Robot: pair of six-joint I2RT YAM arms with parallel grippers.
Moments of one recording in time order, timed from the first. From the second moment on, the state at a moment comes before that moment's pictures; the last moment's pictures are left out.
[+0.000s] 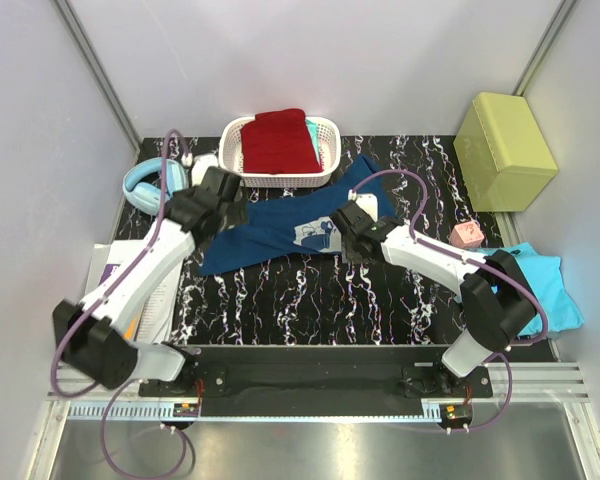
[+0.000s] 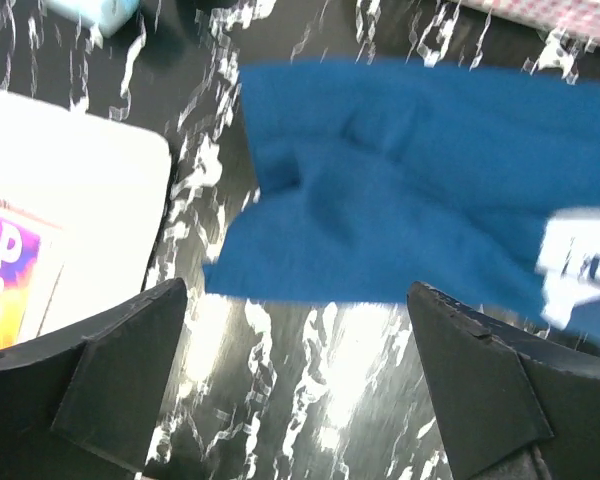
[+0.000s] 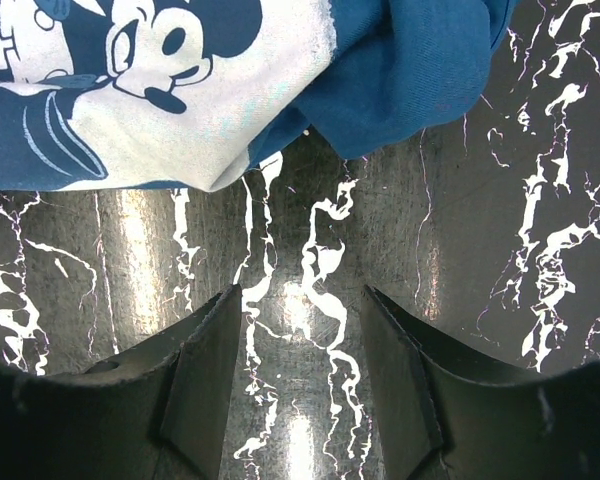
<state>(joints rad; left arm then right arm) -0.46 1.37 1.28 -0.82 -0.55 -0.56 0.70 1.62 1.11 -0.60 0.42 0.58</state>
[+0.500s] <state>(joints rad) -0.40 1.42 0.96 -0.82 -0.46 -0.70 0.71 1.59 1.09 -0.59 0.40 0.57</state>
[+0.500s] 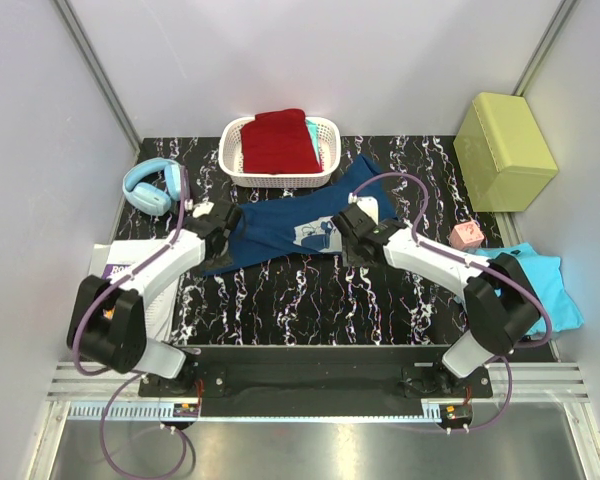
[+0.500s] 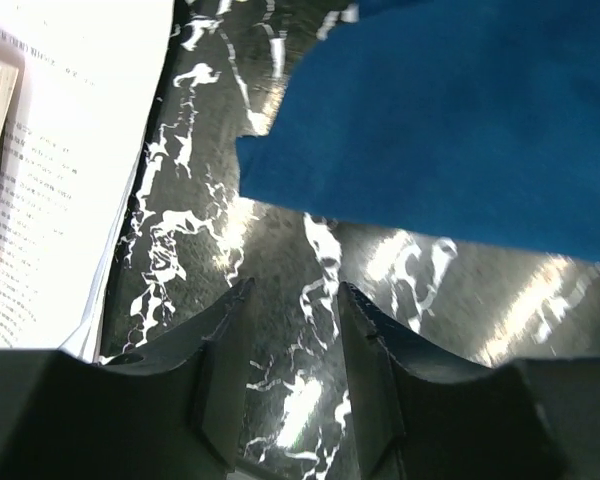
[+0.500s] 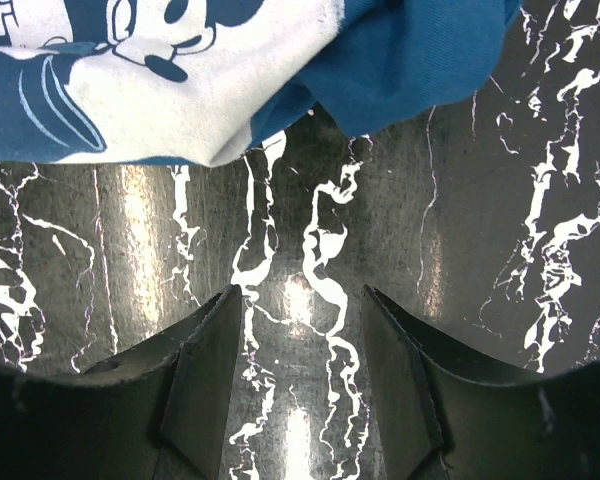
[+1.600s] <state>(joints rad) -0.19 1.67 0.98 -0.73 -0.36 -0.69 0.71 1.52 1.01 -0.59 0.38 0.57</state>
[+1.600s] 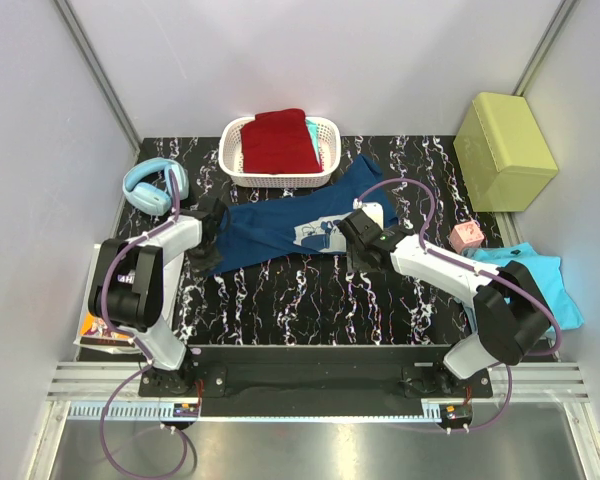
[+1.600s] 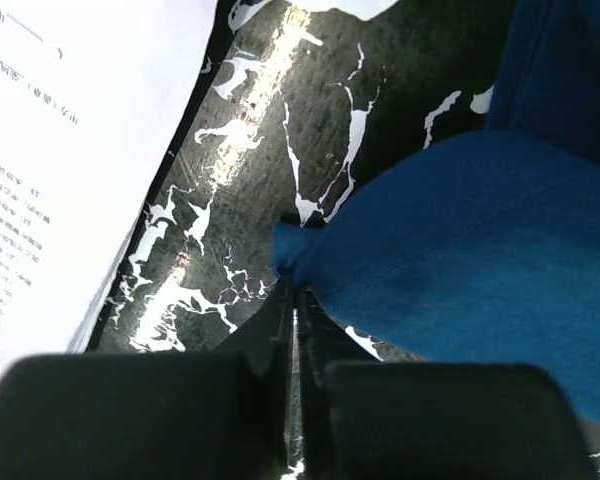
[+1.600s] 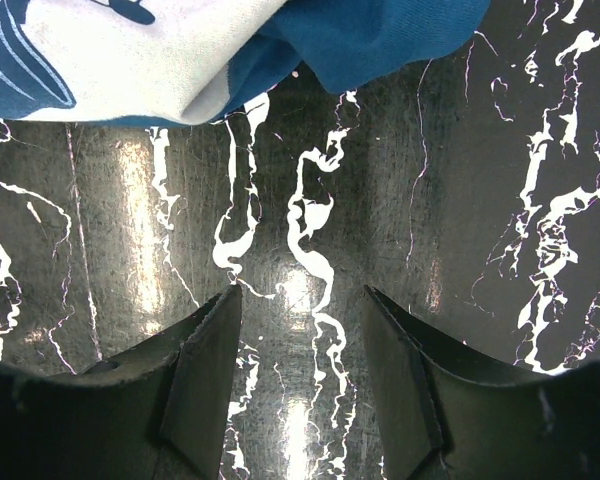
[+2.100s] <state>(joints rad) -0.20 1.52 1.14 -0.77 -0.38 -0.64 0.71 1.53 1.01 -0.59 0.37 0.57</state>
